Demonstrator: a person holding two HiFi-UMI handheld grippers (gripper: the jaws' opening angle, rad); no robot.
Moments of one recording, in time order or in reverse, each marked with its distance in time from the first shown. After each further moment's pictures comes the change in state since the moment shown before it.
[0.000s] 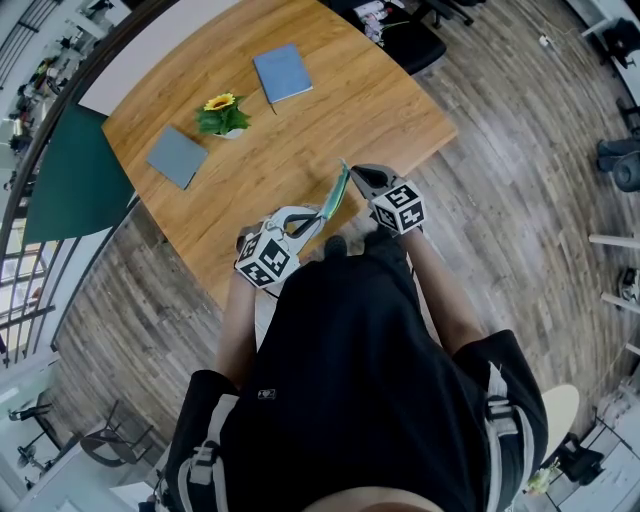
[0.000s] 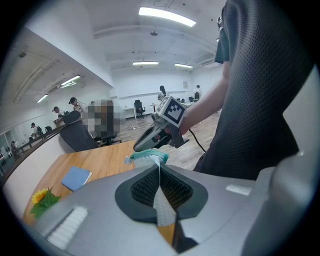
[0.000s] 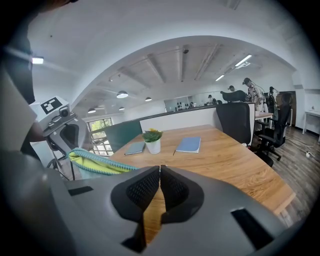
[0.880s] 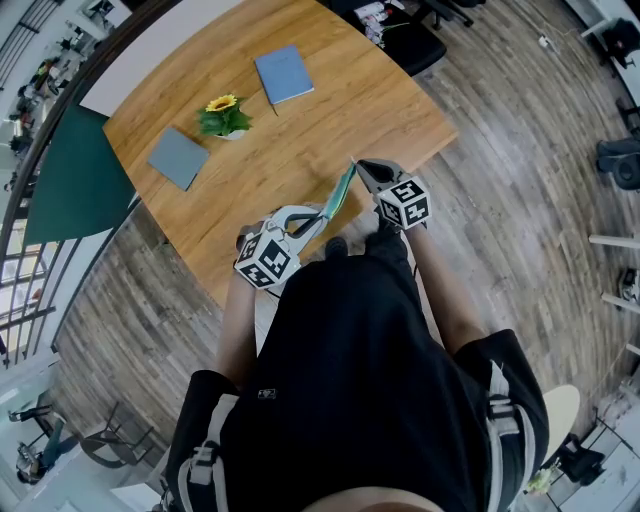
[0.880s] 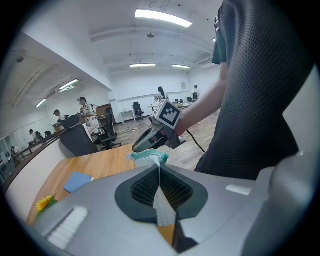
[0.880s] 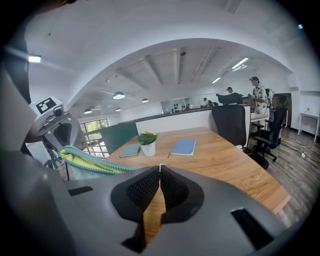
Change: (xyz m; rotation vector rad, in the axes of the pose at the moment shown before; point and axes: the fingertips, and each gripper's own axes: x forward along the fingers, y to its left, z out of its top) left arm -0.007 0.004 0.011 0.035 -0.015 0.003; right arm -0.003 -0.018 0.010 0.010 -0.015 -0.040
